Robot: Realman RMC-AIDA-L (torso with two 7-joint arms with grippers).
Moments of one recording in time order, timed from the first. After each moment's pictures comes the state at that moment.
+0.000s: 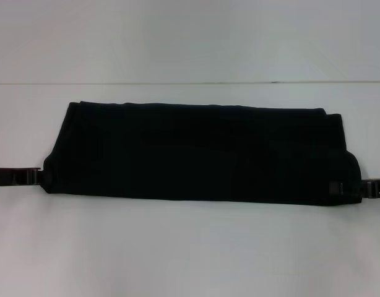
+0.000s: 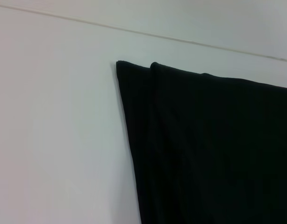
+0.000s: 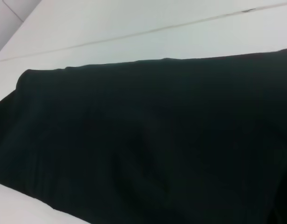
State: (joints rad) left arm -0.59 -2.08 0.42 0.84 2.60 1.26 -2.15; right arm 0.59 1.95 -0.58 -0.53 -2.31 -1.28 1.95
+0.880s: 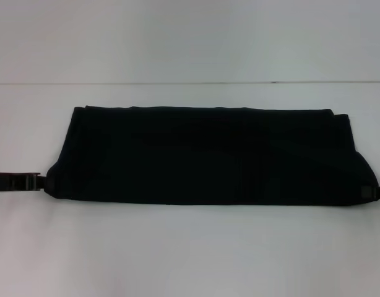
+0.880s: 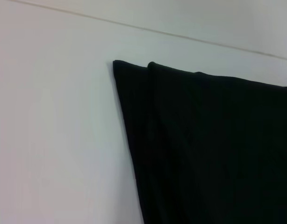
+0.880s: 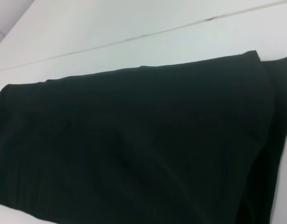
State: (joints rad) left arm -0.58 -2.08 0.41 0.88 2.60 1.35 -2.16; right arm 0.54 1.93 -0.53 -0.54 -2.30 -1.28 1.93
